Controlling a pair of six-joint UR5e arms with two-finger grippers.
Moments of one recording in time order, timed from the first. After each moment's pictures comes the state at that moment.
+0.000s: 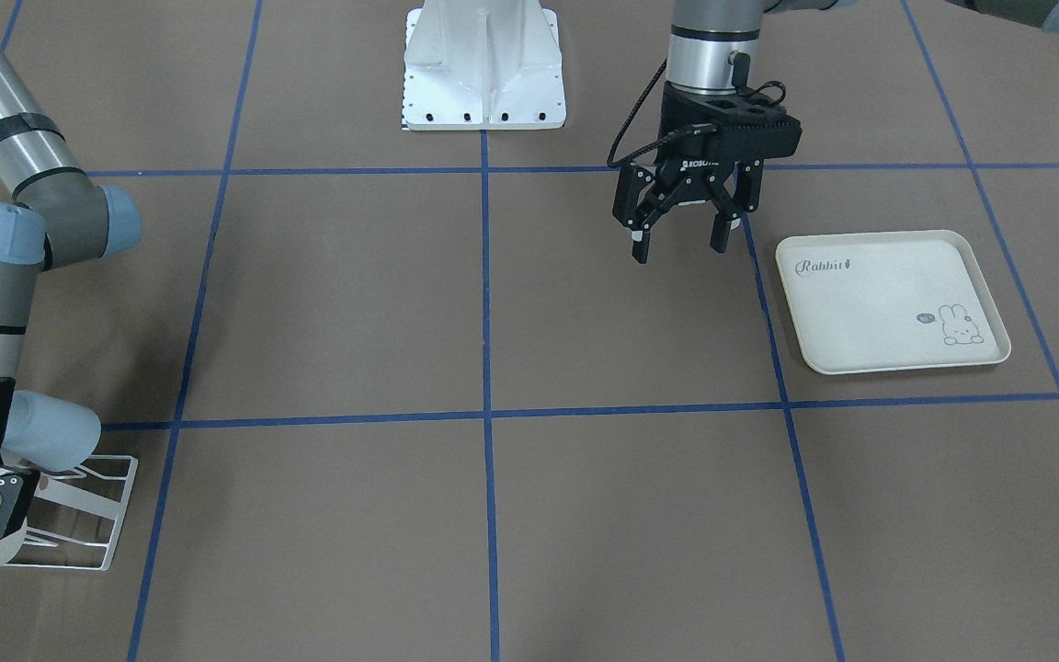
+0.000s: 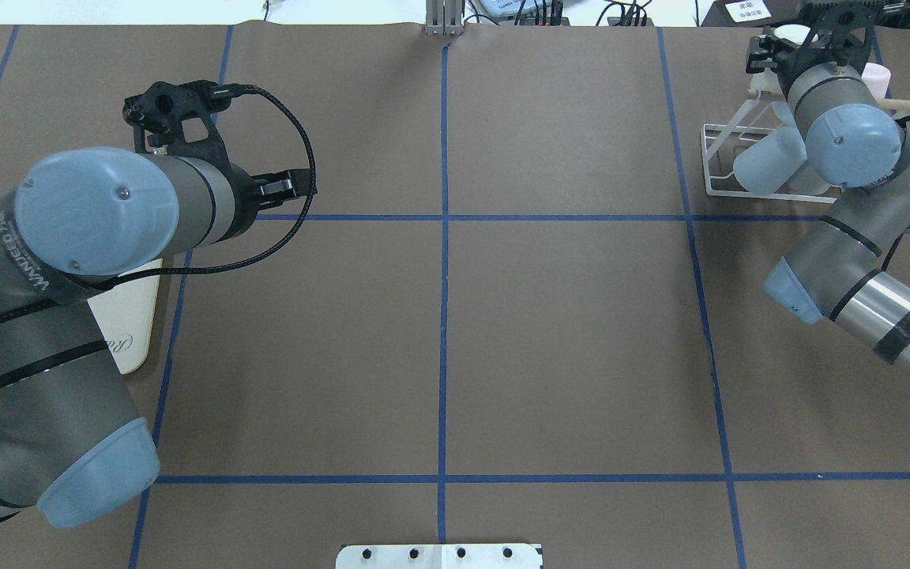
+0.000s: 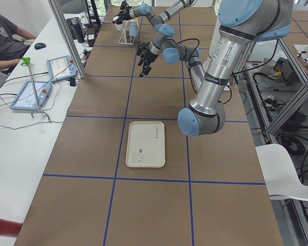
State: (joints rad) left arm -0.59 -2.04 -2.07 -1.54 -1.47 -1.39; right arm 0.91 -1.21 1.33 -0.62 1.09 0.87
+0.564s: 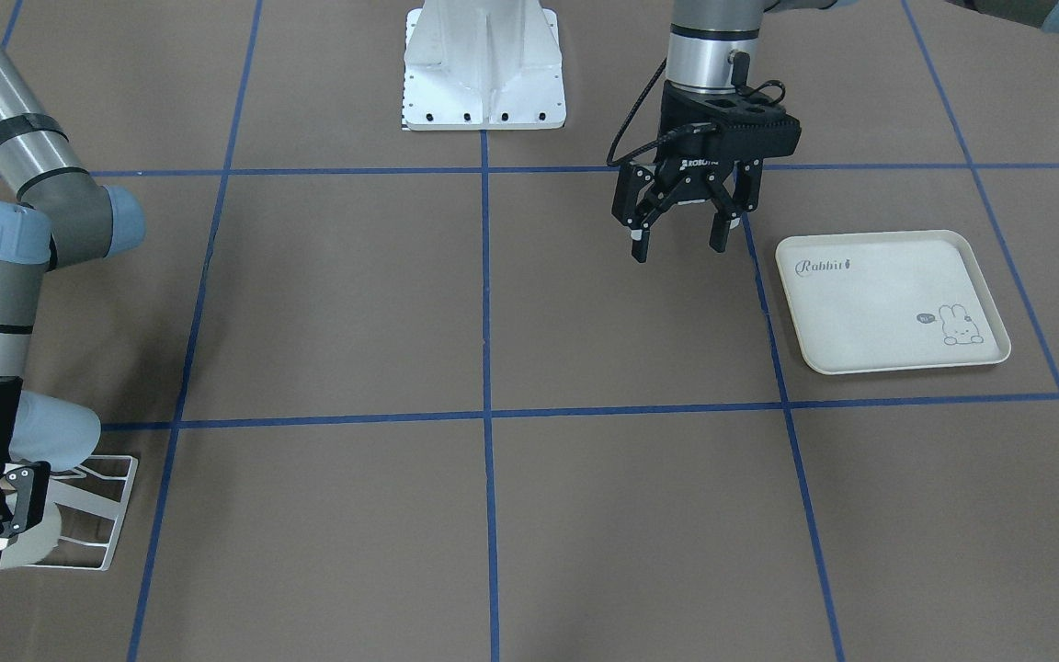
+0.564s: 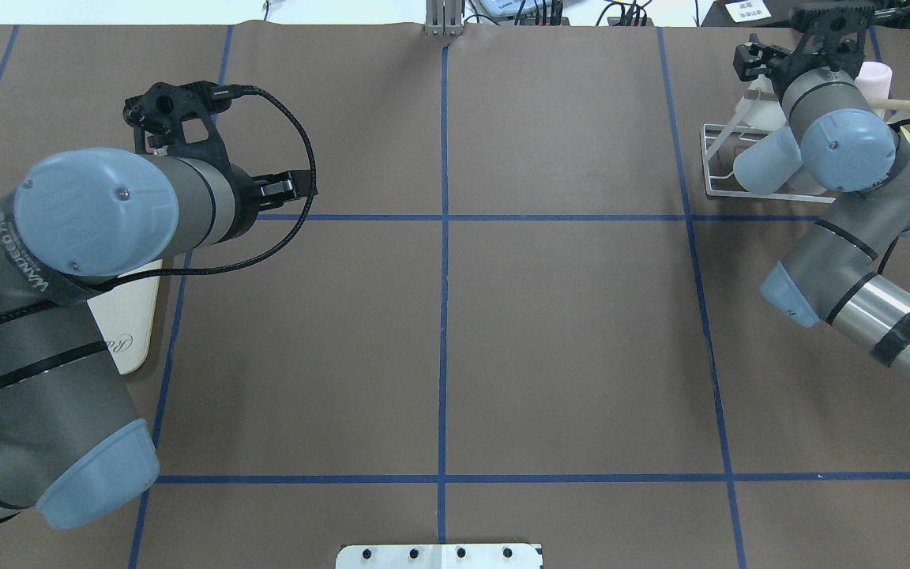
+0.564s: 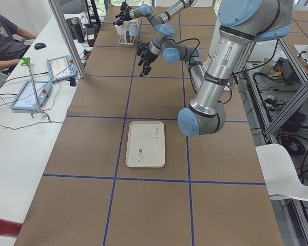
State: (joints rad) left arm -0.59 -2.05 -2.07 -1.54 -1.47 -1.39; right arm 0.91 -1.21 1.34 -0.62 1.10 0.85
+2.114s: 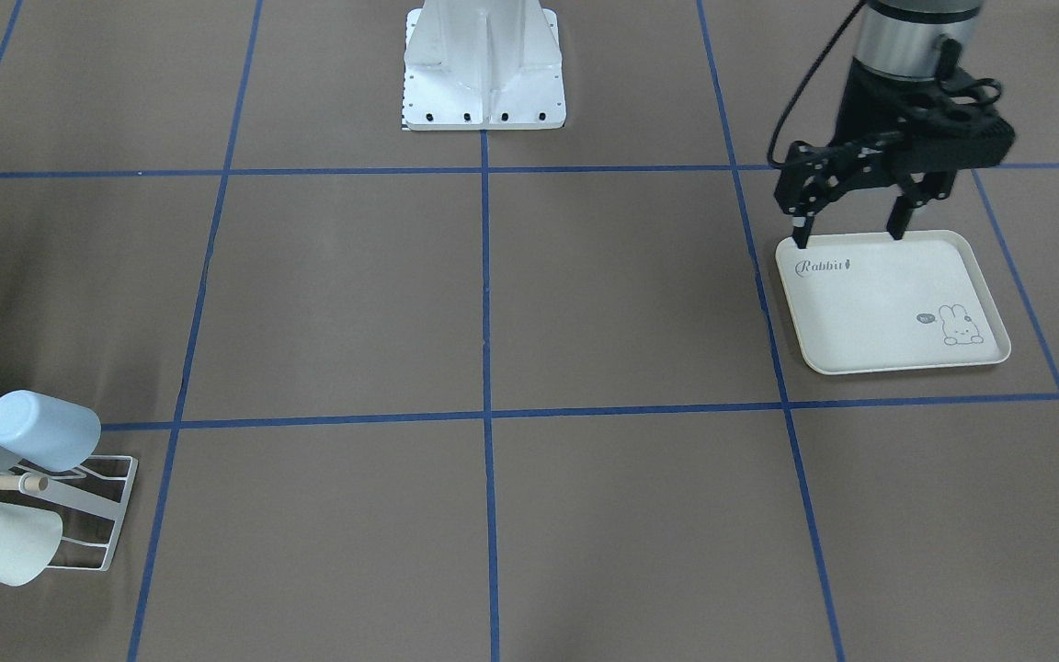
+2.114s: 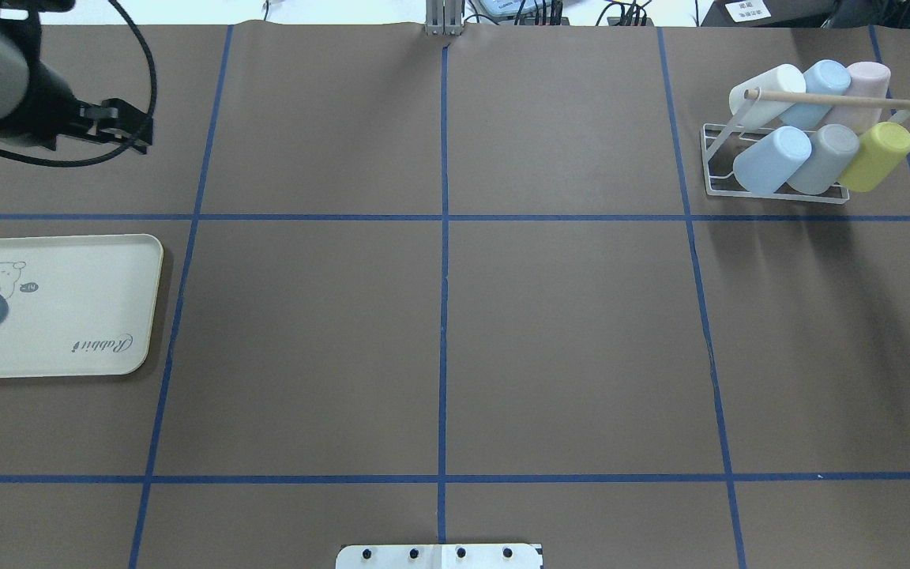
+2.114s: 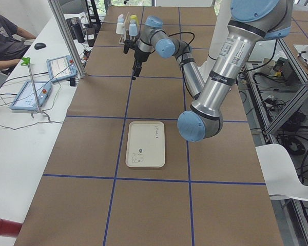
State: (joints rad) left arm -0.99 -1.95 -2.14 -1.30 -1.93 -0.81; right arm 1.47 -1.39 1.62 -1.01 2.31 0.50
